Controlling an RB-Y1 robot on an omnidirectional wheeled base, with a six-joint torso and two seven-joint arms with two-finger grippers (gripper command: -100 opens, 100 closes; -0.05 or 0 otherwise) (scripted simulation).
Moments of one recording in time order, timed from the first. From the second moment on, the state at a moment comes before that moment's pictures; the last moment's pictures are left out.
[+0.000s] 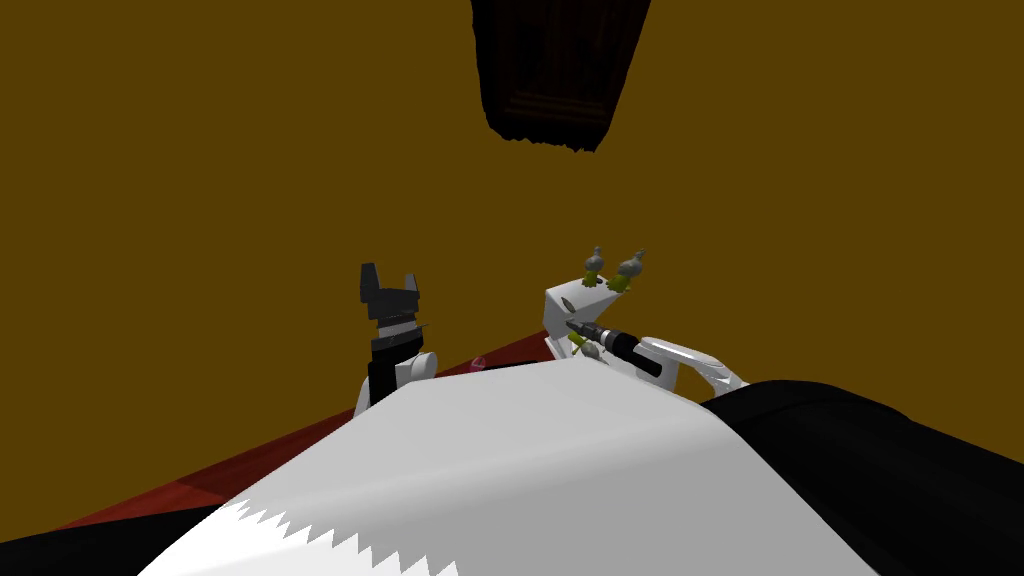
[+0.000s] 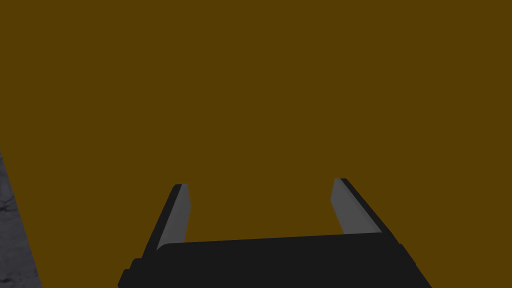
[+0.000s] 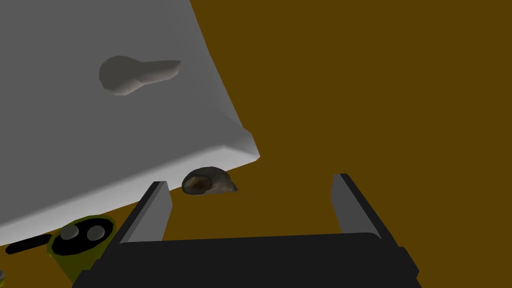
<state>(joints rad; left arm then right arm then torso) 0.45 0.00 0.03 -2.32 -0.03 -0.38 0.16 0.63 -1.24 0.25 -2.05 0.29 0.13 -0.03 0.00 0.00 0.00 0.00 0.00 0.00</state>
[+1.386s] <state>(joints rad) 0.45 0.00 0.03 -2.32 -0.03 -0.38 0.16 0.68 -1.38 0.25 -2.00 0.33 0.23 0.02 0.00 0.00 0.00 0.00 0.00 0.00</state>
